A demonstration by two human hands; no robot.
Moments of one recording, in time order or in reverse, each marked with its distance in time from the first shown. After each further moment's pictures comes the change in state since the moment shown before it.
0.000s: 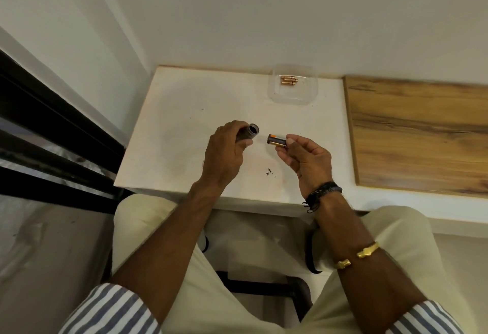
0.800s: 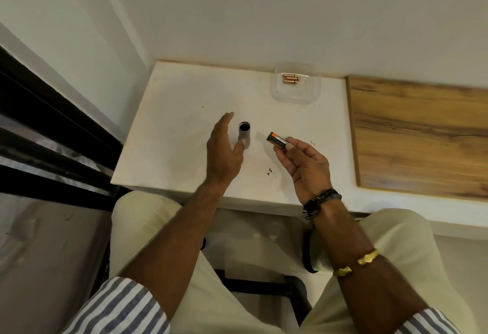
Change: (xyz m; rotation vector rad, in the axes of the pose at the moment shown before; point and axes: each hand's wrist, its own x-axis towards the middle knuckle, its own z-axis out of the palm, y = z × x) left_hand -0.003 -0.008 0.013 -0.157 0.144 -0.191; right_hand -0.004 0.010 0.000 0.161 -0.015 0.067
